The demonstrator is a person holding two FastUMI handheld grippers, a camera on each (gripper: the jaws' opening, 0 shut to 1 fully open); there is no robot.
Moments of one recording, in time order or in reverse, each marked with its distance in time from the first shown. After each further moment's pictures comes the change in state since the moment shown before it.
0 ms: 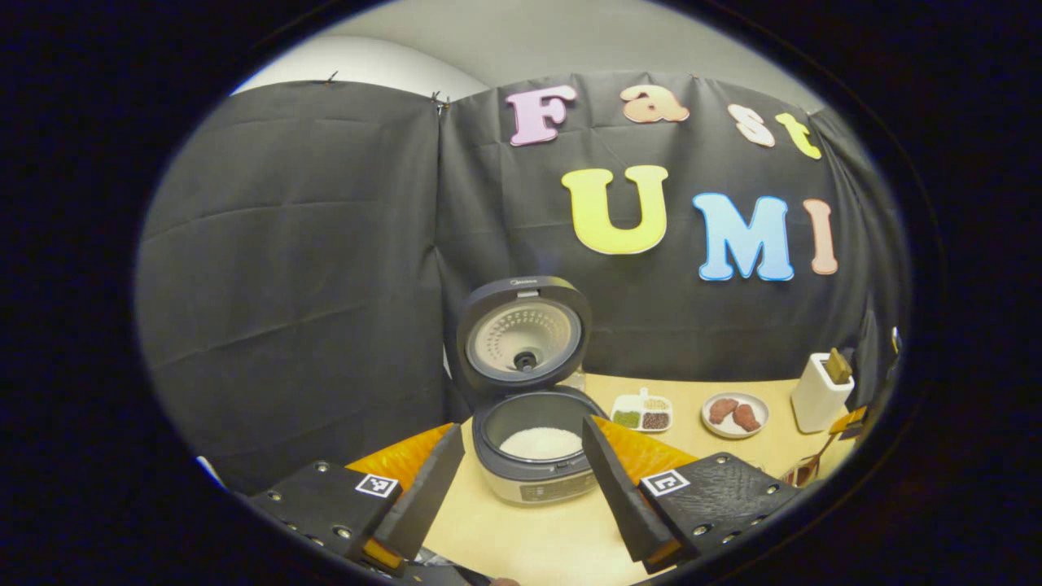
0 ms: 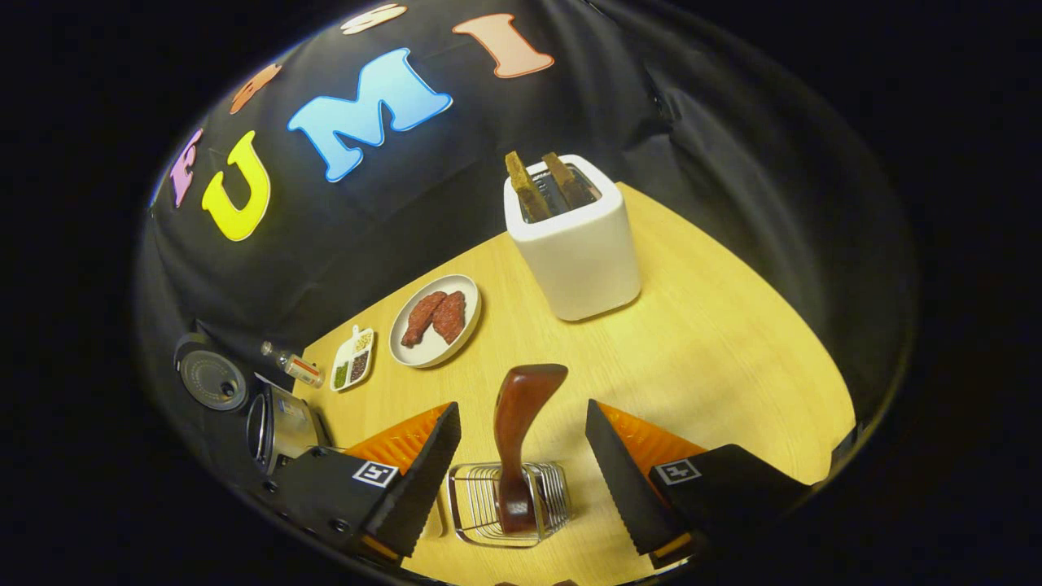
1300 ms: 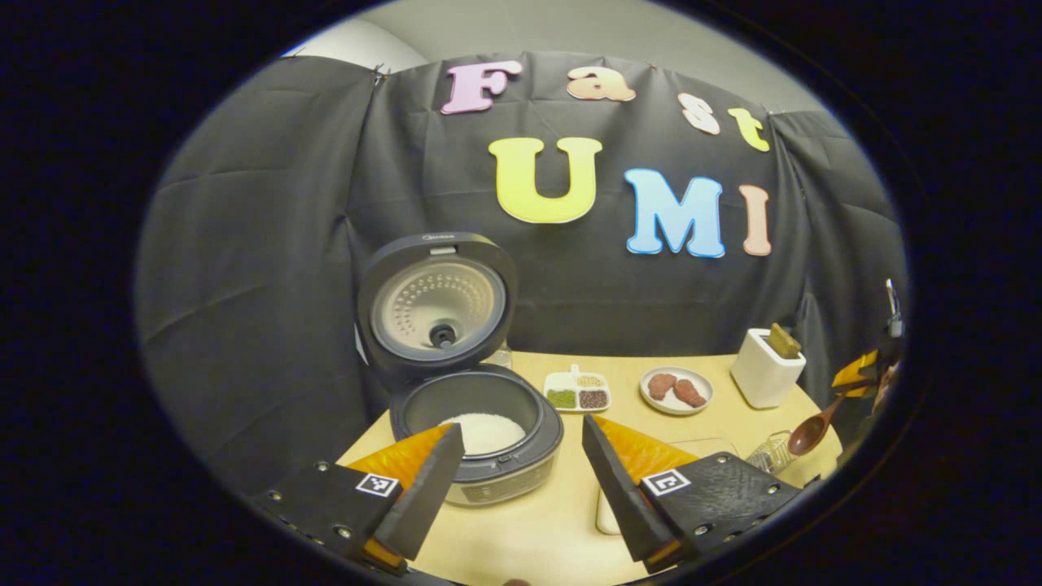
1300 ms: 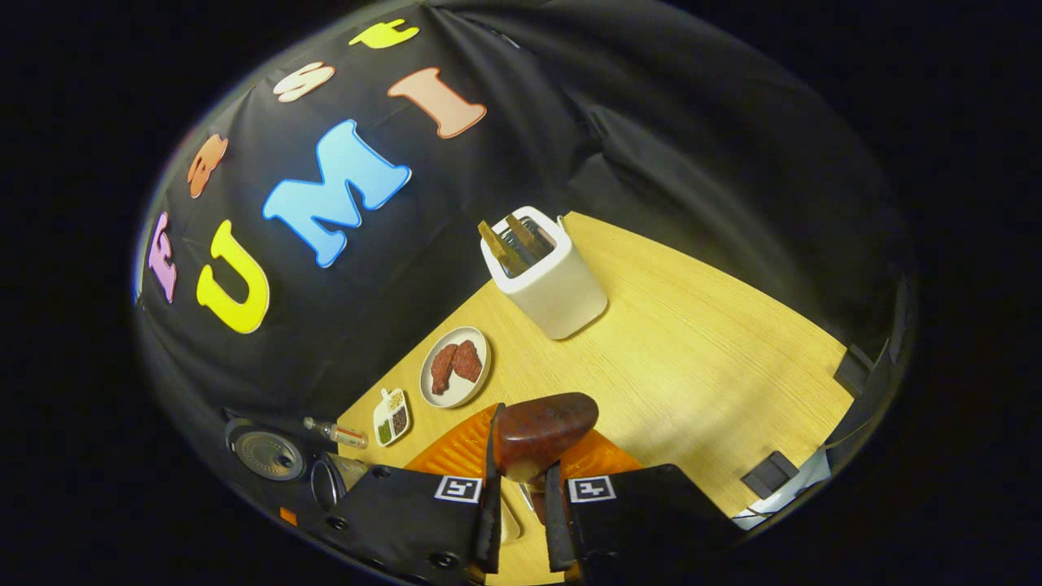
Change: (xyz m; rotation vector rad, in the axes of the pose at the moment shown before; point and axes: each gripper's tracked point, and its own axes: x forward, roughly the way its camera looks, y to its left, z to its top) left arm 0.065 -0.046 -0.044 0.006 0.064 -0.379; right arm -0.122 0.024 0.021 0.281 -0.238 -0.105
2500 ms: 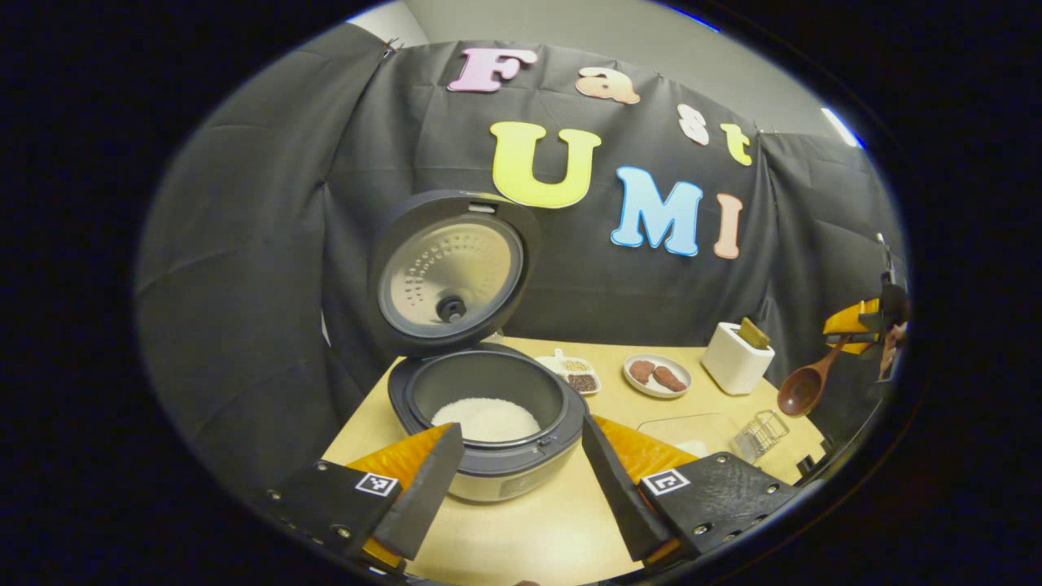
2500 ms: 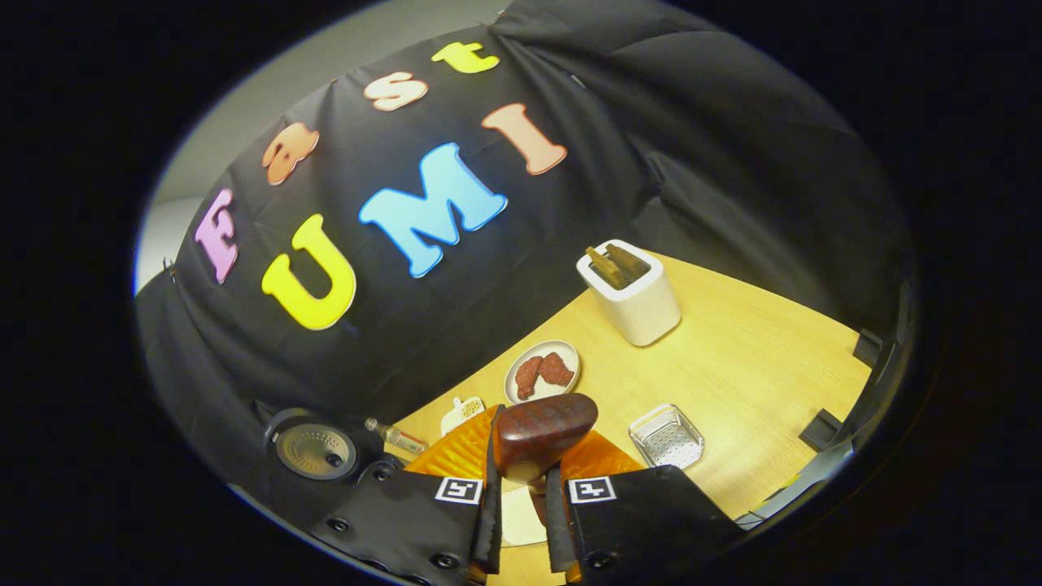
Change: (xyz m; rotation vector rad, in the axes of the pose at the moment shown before) left arm 0.007 0.090 -0.027 -0.042 0.006 -0.147; right arm -0.045 0.145 -0.072 -0.153 -0.100 0.151
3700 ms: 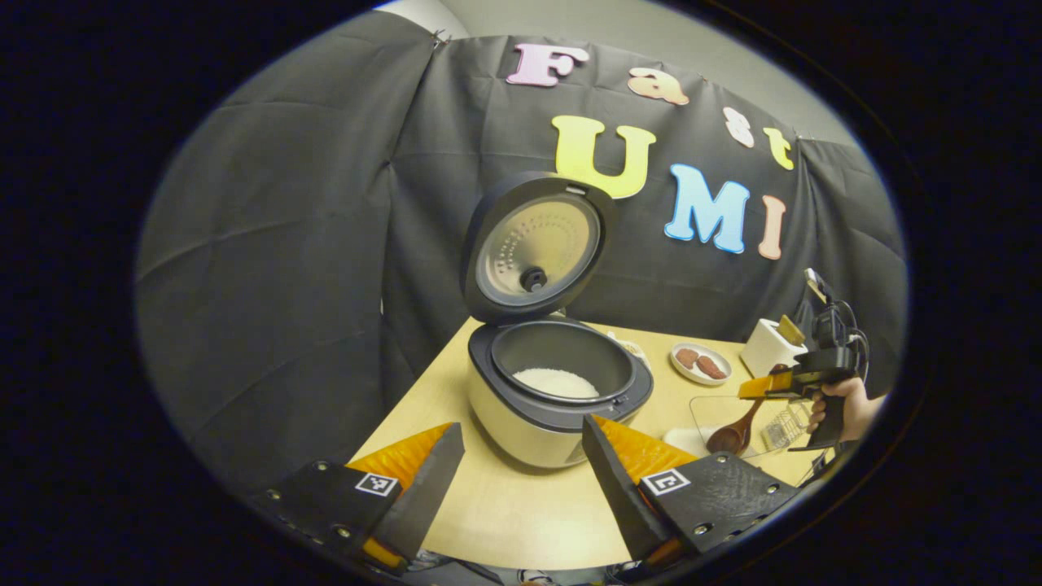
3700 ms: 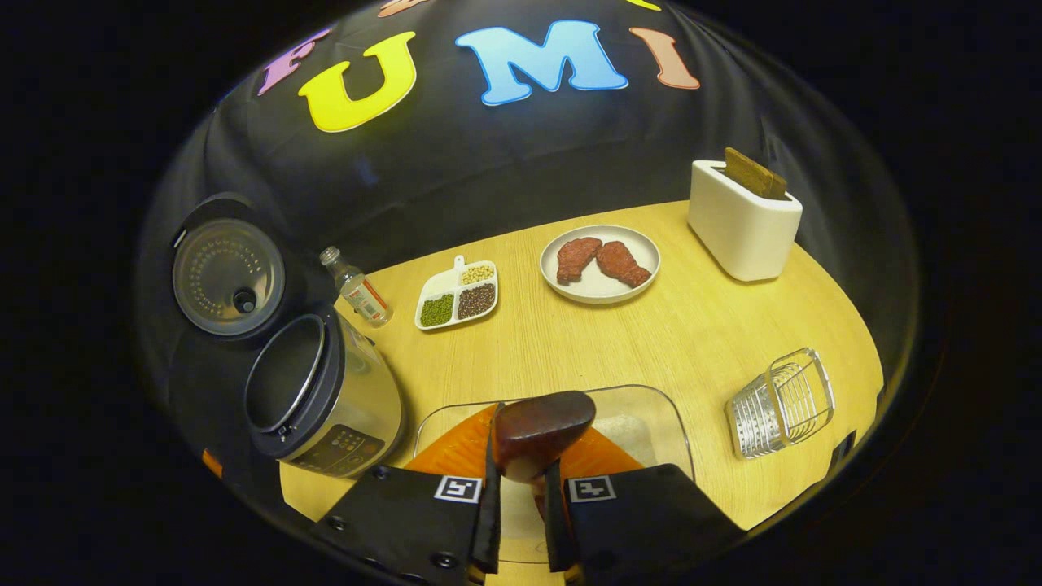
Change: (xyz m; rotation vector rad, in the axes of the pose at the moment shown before) left arm -0.048 0.069 -0.038 -0.068 0.050 0.138; right arm 0.127 0.037 -0.183 -0.351 0.328 -0.023
